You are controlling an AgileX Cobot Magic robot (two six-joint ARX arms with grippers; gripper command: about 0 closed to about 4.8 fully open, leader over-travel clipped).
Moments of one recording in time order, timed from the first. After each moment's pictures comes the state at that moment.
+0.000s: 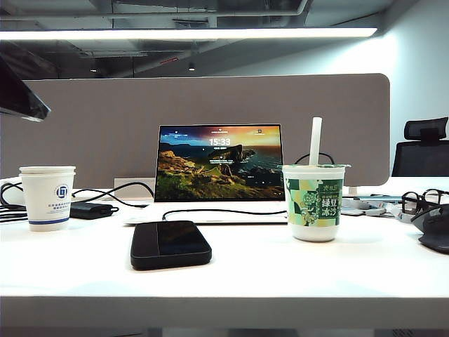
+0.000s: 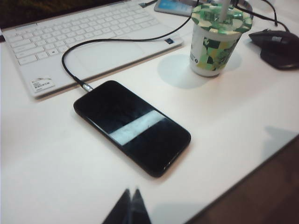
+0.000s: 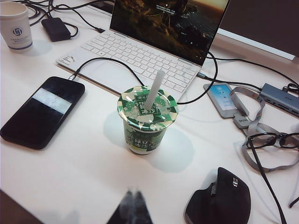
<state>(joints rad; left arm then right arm) -0.68 0.44 0.34 -0.28 -0.05 -0.08 0.64 0.40 0.62 -0.56 0.18 -0.03</state>
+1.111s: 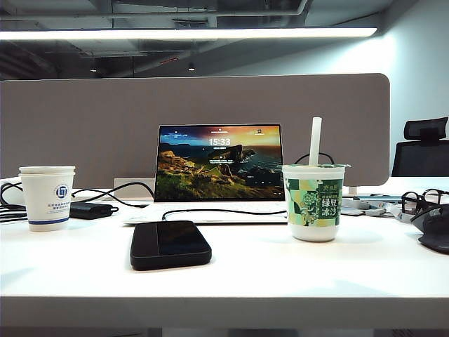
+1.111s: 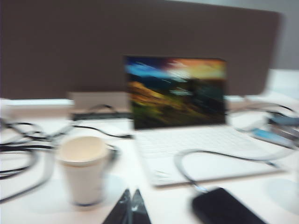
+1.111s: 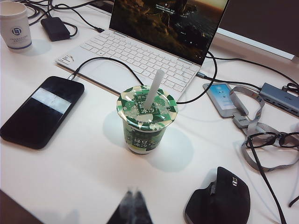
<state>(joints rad) -0.17 0.02 0.03 0.12 0.09 -0.08 0.64 0.40 0.62 -0.56 0.18 -0.03</state>
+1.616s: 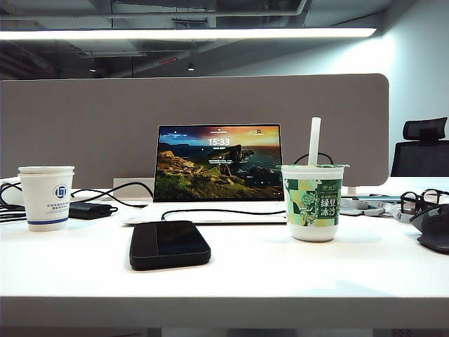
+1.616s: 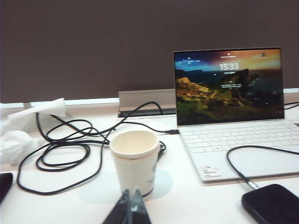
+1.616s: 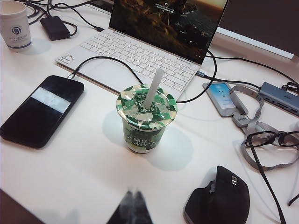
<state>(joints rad) -0.06 0.00 0.01 0.11 0.05 0.01 0.64 0.40 0.62 -0.57 0.18 -0.03</state>
